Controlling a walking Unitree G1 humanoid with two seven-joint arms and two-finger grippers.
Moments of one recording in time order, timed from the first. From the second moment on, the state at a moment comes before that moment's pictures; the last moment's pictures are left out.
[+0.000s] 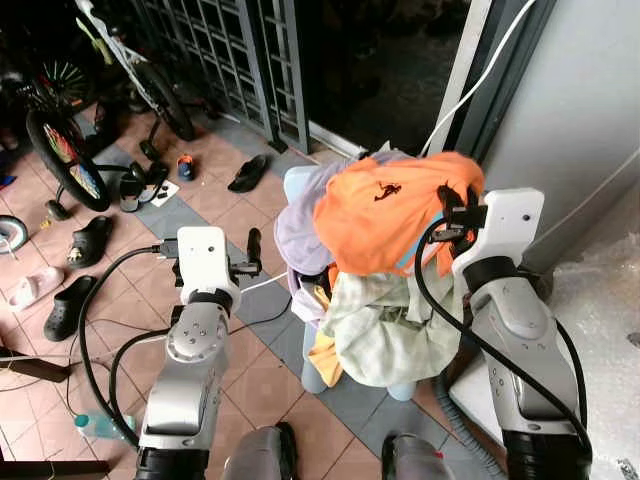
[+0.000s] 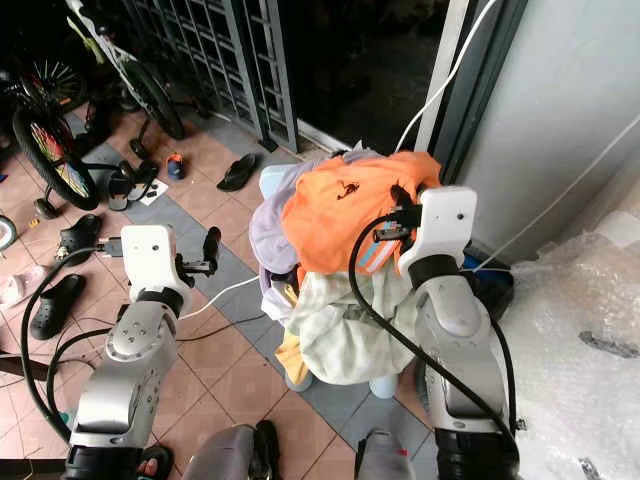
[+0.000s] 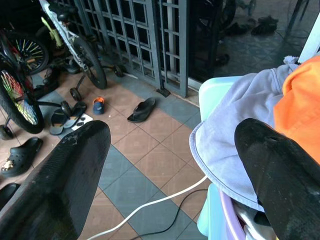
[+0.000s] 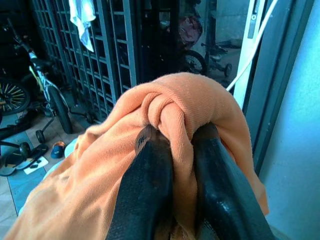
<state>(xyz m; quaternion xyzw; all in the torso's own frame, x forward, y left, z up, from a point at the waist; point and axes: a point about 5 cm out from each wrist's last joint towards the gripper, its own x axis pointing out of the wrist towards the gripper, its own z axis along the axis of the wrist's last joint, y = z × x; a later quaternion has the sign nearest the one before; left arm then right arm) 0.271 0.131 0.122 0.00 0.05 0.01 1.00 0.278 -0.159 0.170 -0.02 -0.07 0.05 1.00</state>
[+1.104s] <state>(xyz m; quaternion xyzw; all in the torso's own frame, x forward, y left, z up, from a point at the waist) 0.264 0.139 0.102 0.00 0.08 0.03 1.00 0.283 -0.145 0.169 -0.02 -0.06 0.07 1.00</state>
